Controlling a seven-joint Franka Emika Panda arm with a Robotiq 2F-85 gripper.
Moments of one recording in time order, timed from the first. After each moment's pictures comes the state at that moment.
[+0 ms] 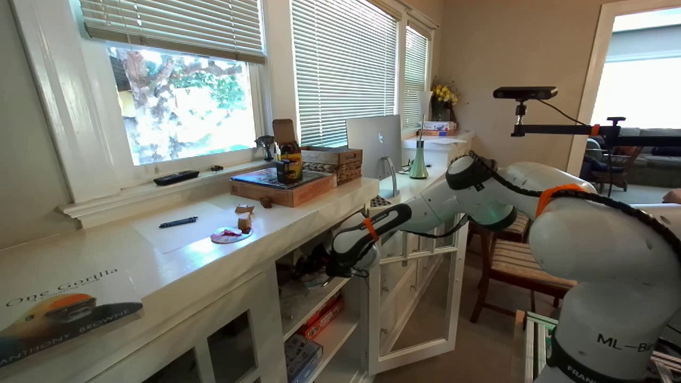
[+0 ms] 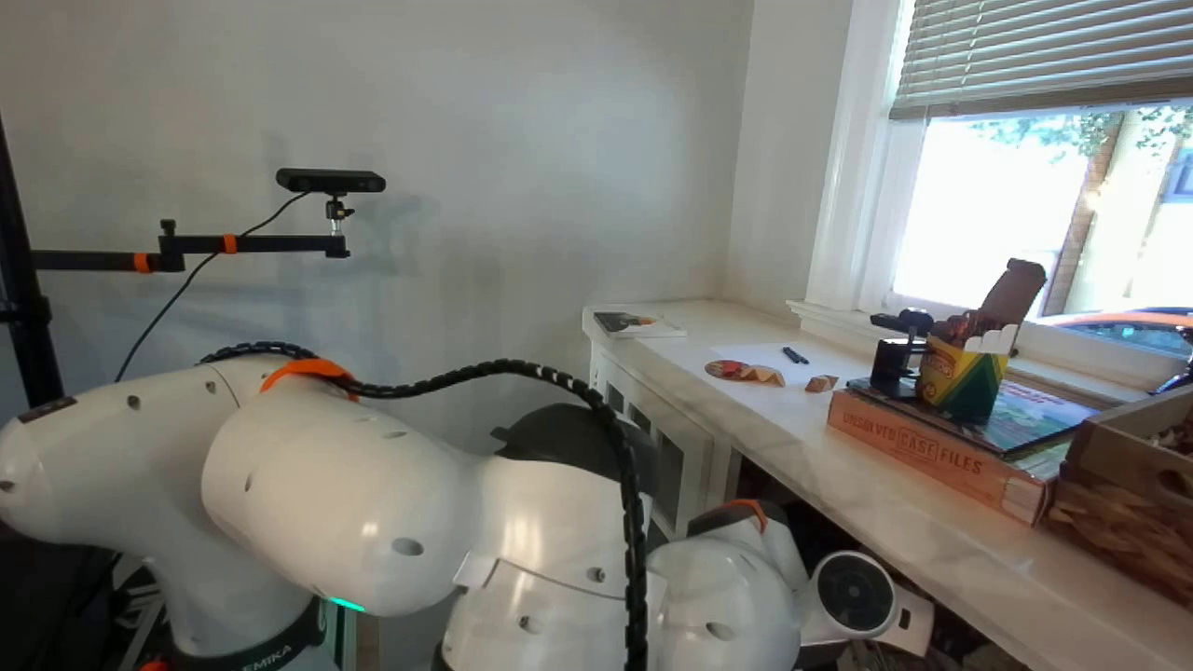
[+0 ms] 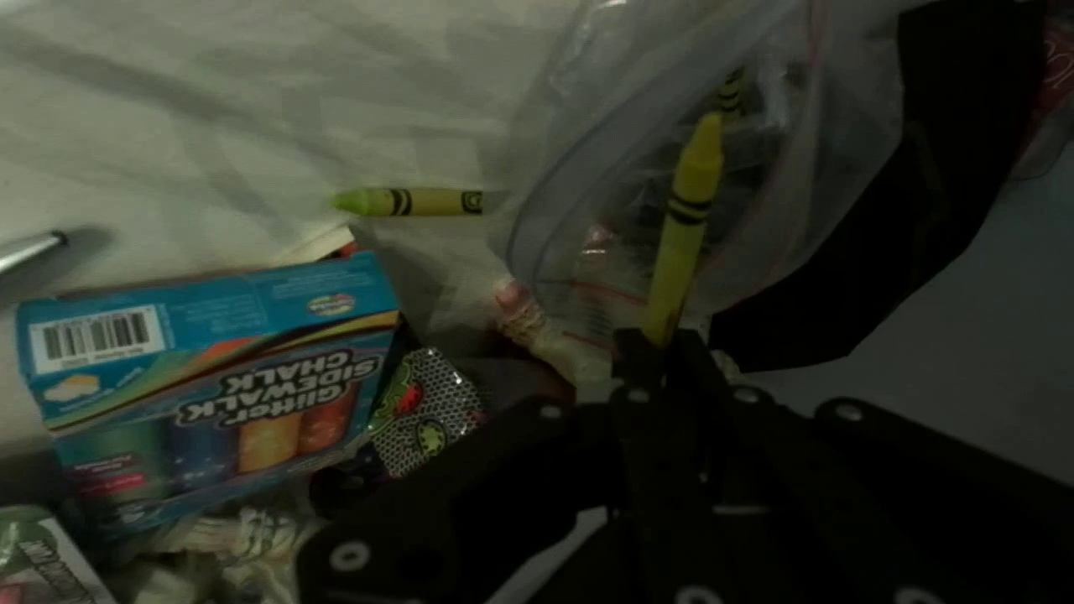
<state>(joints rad) -1.00 1.48 0.91 -1.56 -0.61 3.08 -0.12</state>
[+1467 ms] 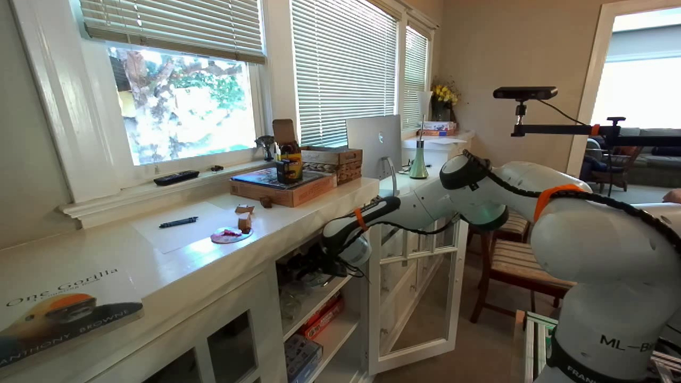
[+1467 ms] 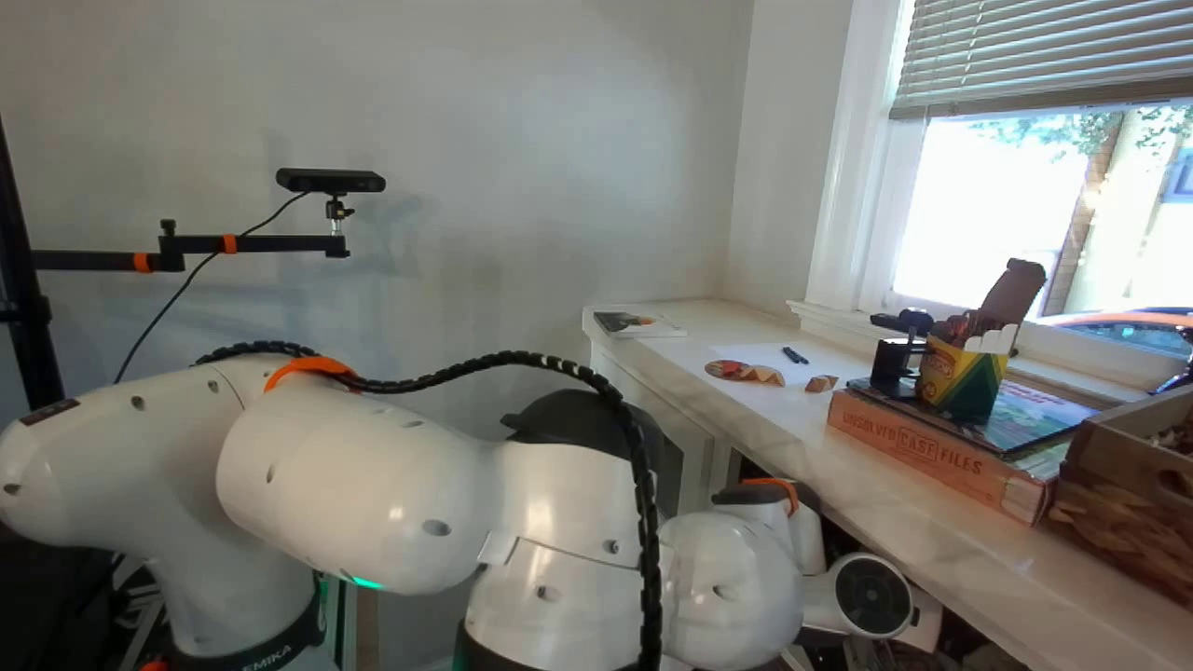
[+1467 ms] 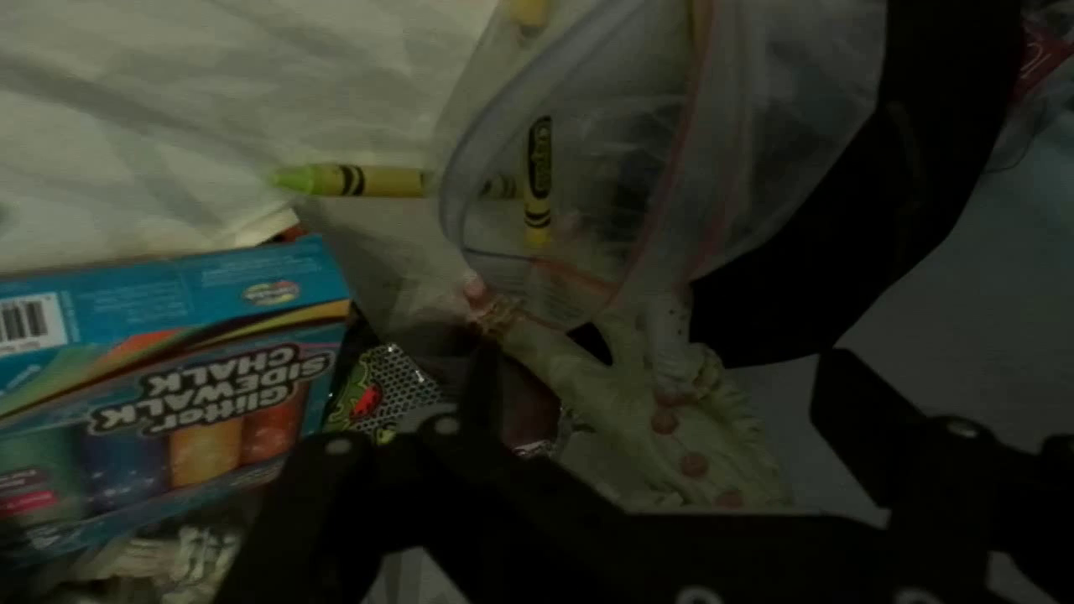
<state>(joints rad) -0.95 1.48 0.93 -1.50 -0.27 3.02 -0.41</state>
